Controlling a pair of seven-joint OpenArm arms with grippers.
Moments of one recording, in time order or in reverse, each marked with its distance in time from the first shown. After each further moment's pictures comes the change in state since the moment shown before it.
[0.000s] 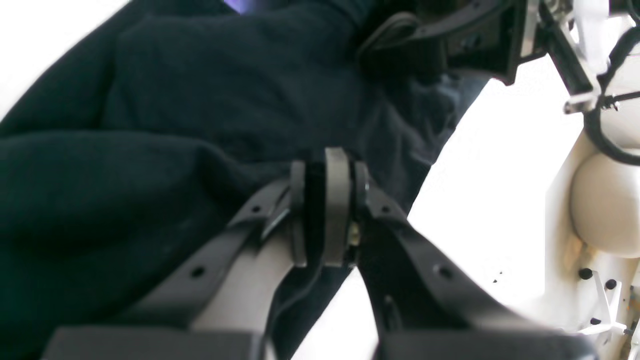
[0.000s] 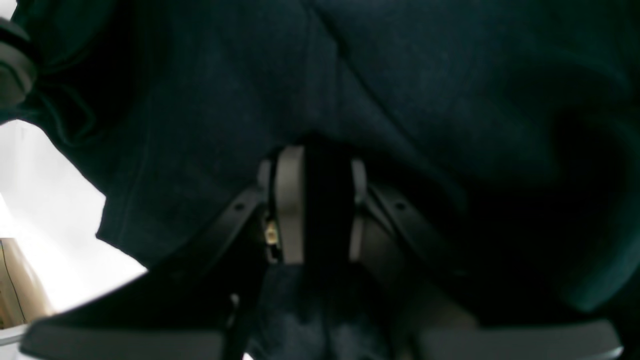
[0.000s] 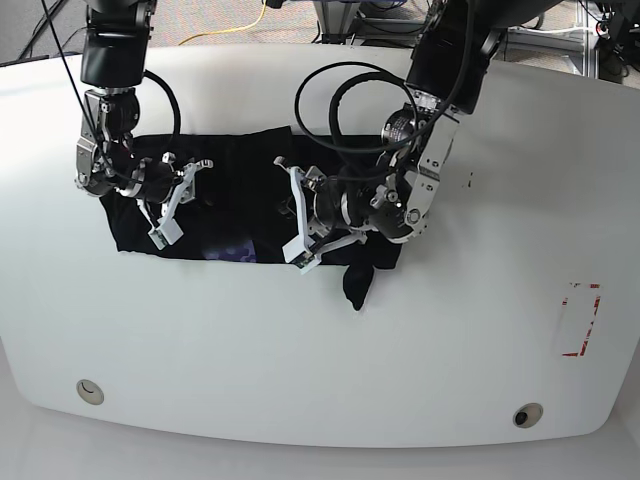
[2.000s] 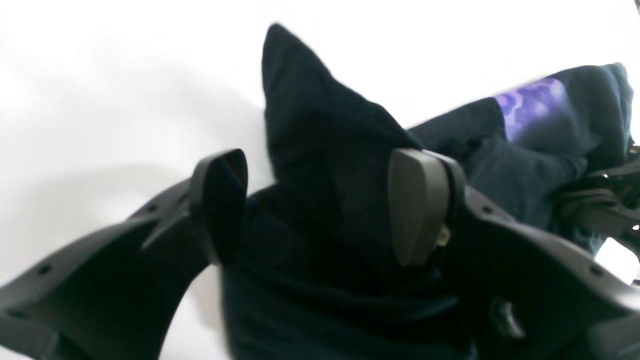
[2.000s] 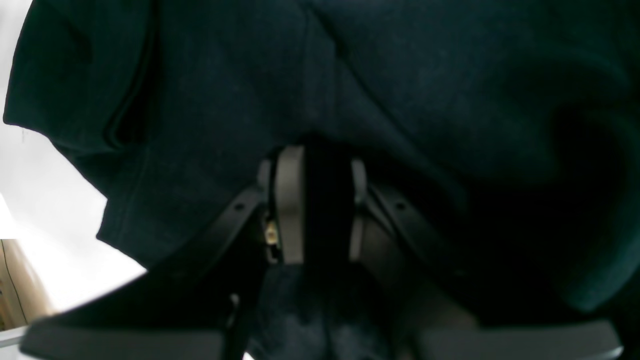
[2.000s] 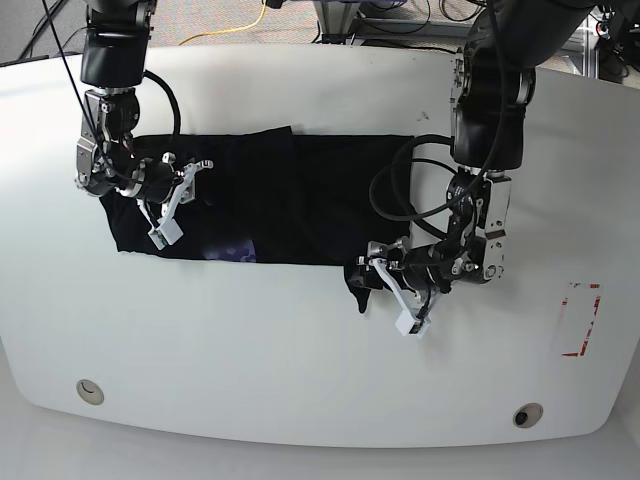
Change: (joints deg) left arm -12.8 -5.8 -18.9 -25.8 0.6 0.0 -14.8; right arm 0.0 0.0 0.0 0.0 0.0 -0.3 0.0
